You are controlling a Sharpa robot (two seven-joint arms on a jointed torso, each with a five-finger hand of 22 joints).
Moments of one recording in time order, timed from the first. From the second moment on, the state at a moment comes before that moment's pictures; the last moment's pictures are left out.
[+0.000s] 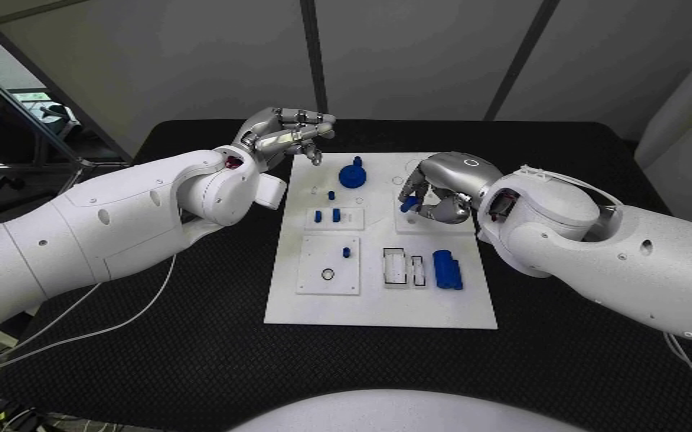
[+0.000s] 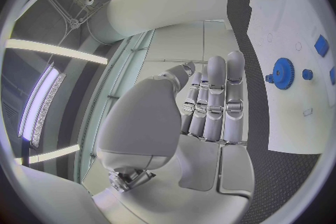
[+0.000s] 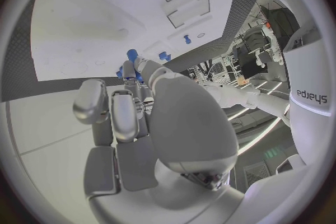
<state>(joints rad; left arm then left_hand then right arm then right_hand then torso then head) 1.10 -0.81 0.12 1.39 -0.14 -0.18 0.28 1.42 -0.13 0.43 0.04 0.15 0.97 0.18 0.16 0.07 1.02 0.11 0.37 0.12 1.19 0.03 0.97 0.42 0.19 1.15 0.12 0.63 0.93 1.07 -0.81 0.11 1.69 -1.73 -0.19 -0.22 1.51 -0.07 0.38 0.06 0.21 1.13 0.13 0.11 0.08 1.26 0.06 0.18 0.09 1.46 -0.01 1.34 1.10 0.11 1.31 0.09 1.29 1.16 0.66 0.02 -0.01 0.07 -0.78</state>
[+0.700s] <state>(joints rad) 1.09 -0.79 0.12 1.37 -0.14 -0.18 0.28 1.42 -0.13 0.43 0.04 0.15 0.97 0.19 0.16 0.07 1.02 0.11 0.37 0.12 1.19 0.03 0.97 0.42 0.19 1.15 0.12 0.63 0.93 1.06 -0.68 0.07 1.76 -1.67 -0.23 -0.18 1.50 -0.08 0.39 0.06 0.21 1.13 0.13 0.10 0.09 1.26 0.06 0.18 0.09 1.47 -0.01 1.34 1.10 0.11 1.31 0.09 1.29 1.16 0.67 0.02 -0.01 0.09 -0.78</state>
